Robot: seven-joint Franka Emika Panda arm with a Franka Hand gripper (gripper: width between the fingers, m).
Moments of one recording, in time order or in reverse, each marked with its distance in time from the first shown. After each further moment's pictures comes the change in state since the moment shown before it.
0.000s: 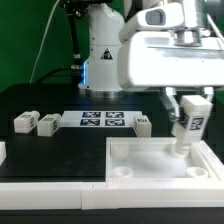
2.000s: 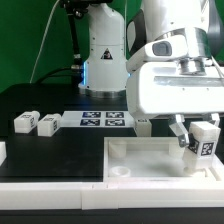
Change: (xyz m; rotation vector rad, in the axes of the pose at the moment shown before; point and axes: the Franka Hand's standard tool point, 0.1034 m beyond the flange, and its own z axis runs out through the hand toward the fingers) arm 0.000 -0.022 0.041 -0.005 0.107 -0.036
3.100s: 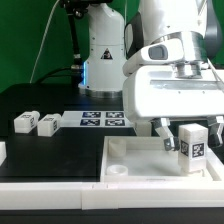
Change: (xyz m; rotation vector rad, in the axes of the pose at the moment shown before) arm -0.007 0.003 0.003 -0.001 -0.012 0.004
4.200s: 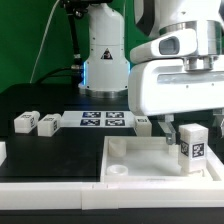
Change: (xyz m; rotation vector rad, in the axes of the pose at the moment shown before) arm 0.002 -0.001 -0.010 0.093 -0.388 0.035
